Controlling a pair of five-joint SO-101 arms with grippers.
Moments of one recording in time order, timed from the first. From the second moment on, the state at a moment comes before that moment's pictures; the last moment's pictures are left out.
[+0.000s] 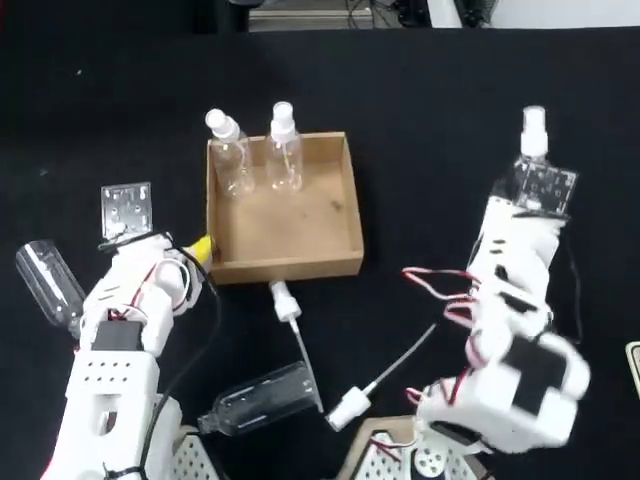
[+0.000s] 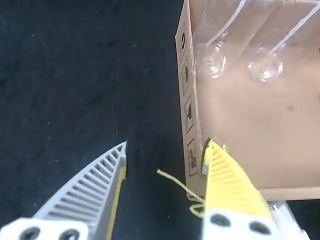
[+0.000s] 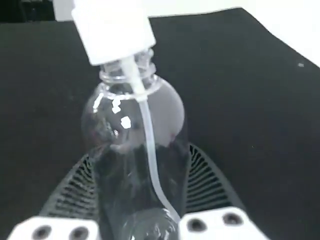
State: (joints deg) left arm -5.2 -62.1 80.0 28.3 3.1; right arm 28.2 4.3 63.4 -39.4 8.4
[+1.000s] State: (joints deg) left arm -5.3 -62.1 81.2 28.0 10.4; right arm 30.2 24.2 53.8 -54.5 -0.7
